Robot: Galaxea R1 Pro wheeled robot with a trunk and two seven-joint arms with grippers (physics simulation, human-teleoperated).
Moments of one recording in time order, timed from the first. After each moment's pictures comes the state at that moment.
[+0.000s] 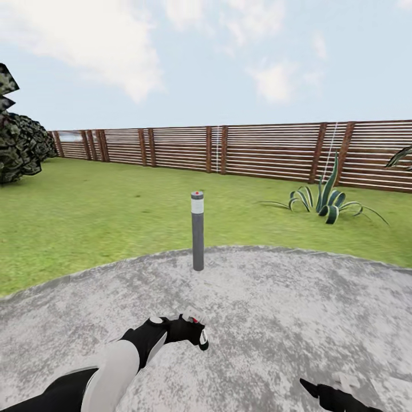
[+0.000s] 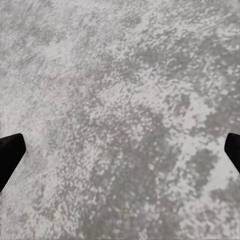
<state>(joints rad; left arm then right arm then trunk) -0.82 -0.17 0.22 -0.12 -0.54 -0.01 -0.59 -0.38 -0.25 -0.61 -0.33 0.19 0.05 0.75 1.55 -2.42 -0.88</state>
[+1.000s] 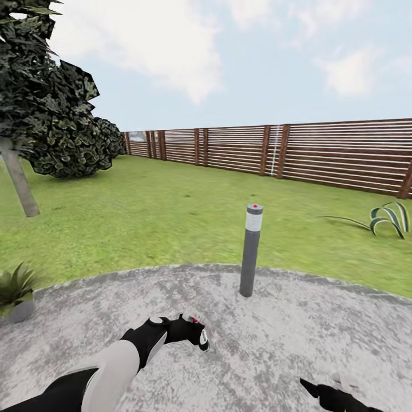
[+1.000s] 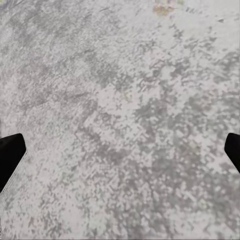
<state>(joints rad) -0.82 -0.17 0.22 -0.12 -0.54 -0.01 -0.59 -0.38 -0.25 -0.61 -0.33 0.19 0.05 0.75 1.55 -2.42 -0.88</state>
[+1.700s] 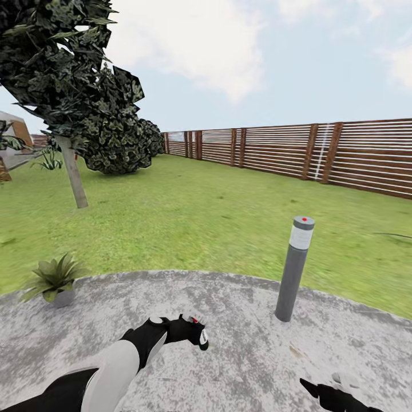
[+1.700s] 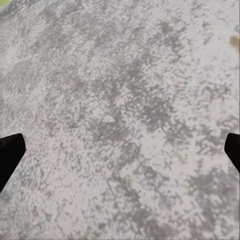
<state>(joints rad) -0.82 -0.17 0.22 -0.12 -0.54 -0.01 -0.59 -0.38 -0.25 -0.61 -0.33 0.19 0.05 0.75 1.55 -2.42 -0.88</state>
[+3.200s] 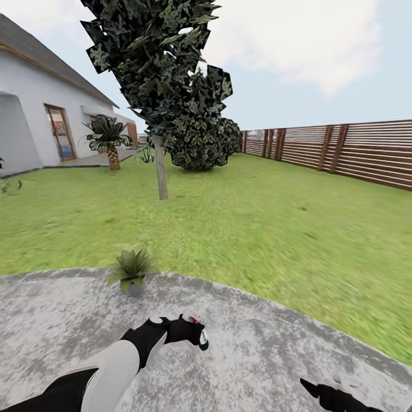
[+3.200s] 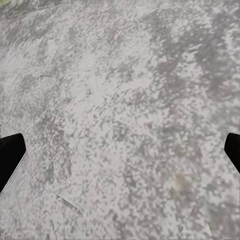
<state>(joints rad) -0.82 -0.17 0.22 -0.12 -0.54 -0.01 -0.59 -0.38 -0.25 -0.61 -0.33 0.19 0.05 0.75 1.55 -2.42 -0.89</state>
